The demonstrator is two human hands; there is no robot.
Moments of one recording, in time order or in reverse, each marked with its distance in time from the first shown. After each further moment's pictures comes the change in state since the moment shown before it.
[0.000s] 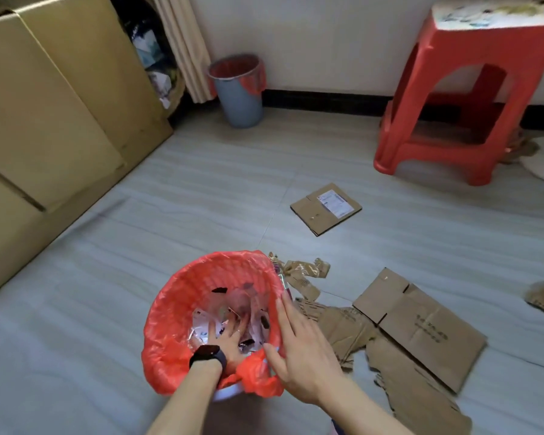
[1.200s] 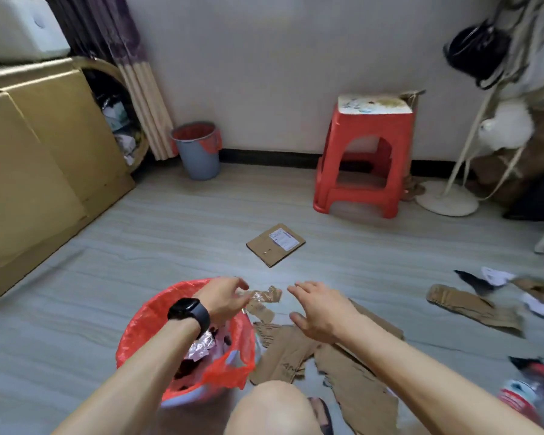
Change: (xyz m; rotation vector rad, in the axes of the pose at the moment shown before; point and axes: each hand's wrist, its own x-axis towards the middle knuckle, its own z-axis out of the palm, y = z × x) left_hand -0.156 0.125 -0.209 -0.129 0.389 0.309; right_hand -0.065 0.020 -0.159 -0.381 0.020 0.121
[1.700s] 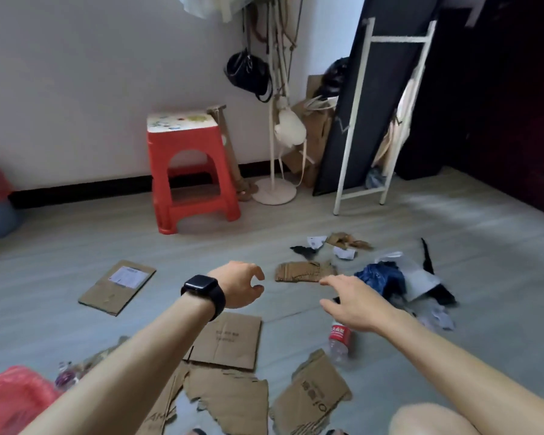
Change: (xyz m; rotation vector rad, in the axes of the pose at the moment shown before) left_hand 0.043 0.332 0.045 0.230 -0.142 0.638; right_hand -0.271 0.212 -0.033 0.256 0.164 0.727
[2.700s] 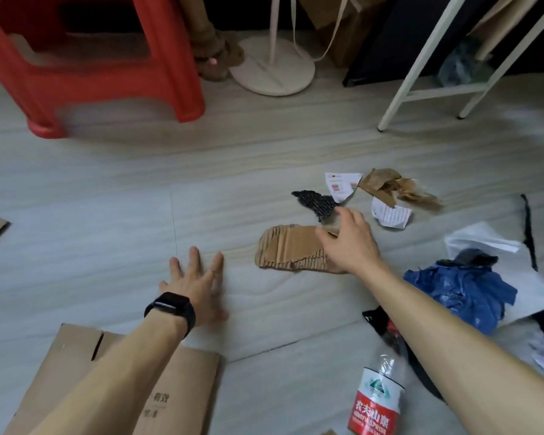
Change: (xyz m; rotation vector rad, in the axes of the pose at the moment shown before) left_hand 0.333 -0.148 0.277 -0.017 -0.394 -0.358; right_hand 0.420 0.174 0.186 0.187 0.049 0.347
